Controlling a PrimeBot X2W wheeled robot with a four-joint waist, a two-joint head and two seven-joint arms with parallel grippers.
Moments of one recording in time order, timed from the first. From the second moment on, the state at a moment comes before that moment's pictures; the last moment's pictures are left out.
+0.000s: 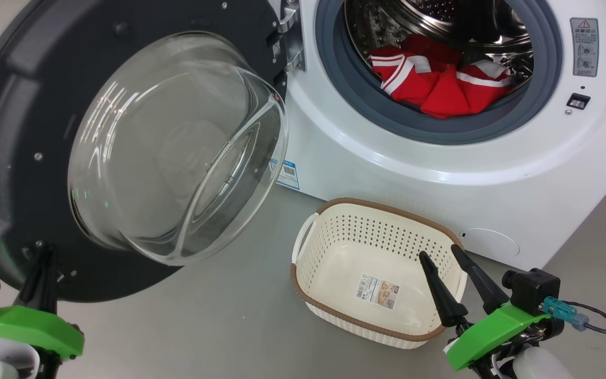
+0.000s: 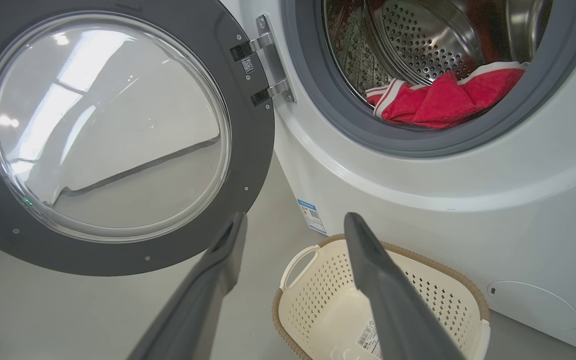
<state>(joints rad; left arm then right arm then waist) -0.29 0.37 -0.20 0.47 -0.65 -0.07 -0.17 -0.22 -0.17 0.25 0.38 0.48 0.13 -0.25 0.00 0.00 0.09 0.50</state>
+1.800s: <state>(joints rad) -0.09 0.33 -0.29 0.03 -0.61 0.07 -0.19 -0.23 -0.18 0.26 0.39 0.49 0.13 -0.25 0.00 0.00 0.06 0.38</state>
